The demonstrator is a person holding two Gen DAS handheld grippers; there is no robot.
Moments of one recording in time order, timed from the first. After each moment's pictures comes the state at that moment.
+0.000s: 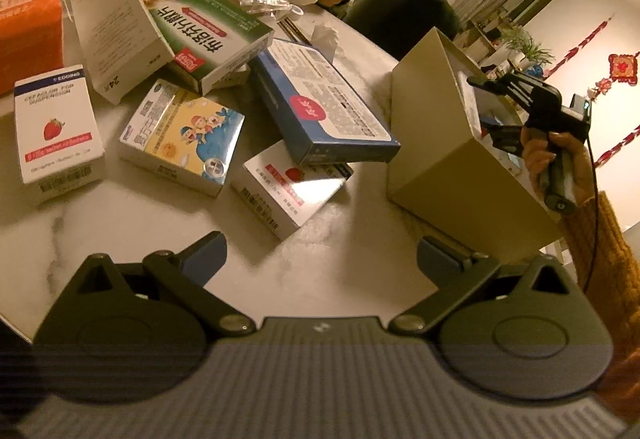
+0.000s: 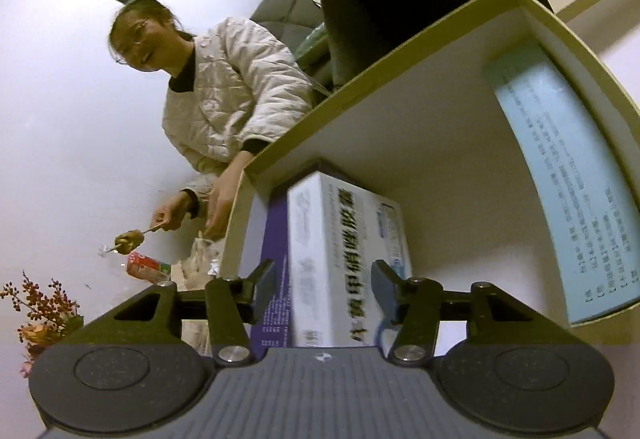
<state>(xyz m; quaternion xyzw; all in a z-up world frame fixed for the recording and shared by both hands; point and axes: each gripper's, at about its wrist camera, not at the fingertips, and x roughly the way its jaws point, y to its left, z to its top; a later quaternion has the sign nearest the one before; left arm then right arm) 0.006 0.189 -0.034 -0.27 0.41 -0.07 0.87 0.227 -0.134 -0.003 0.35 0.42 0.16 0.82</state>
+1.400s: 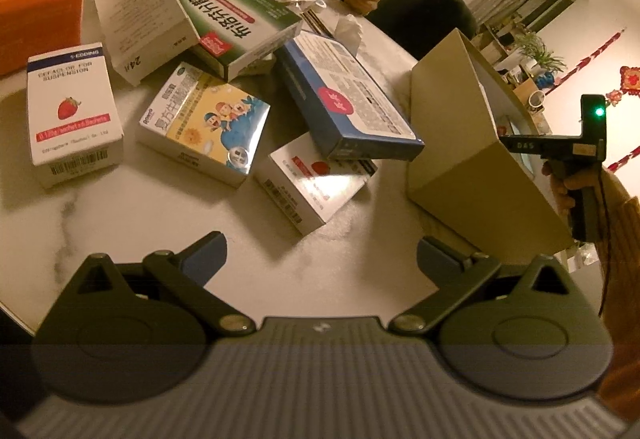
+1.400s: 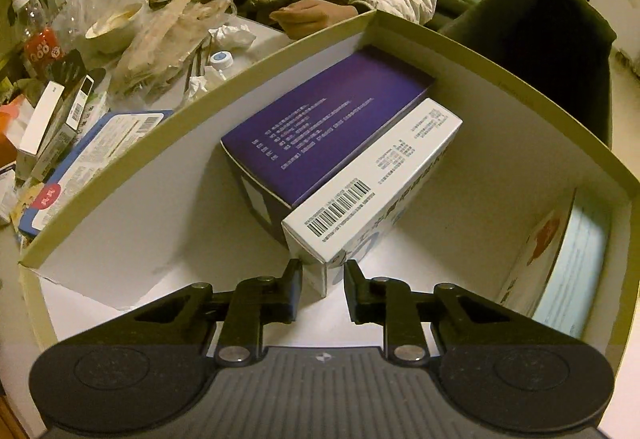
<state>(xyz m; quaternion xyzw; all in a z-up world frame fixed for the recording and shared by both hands) 0.007 0.201 -0.046 -0.29 0.42 -0.05 0.86 0.211 -0.047 0.023 -0.16 0.47 0.27 0.82</state>
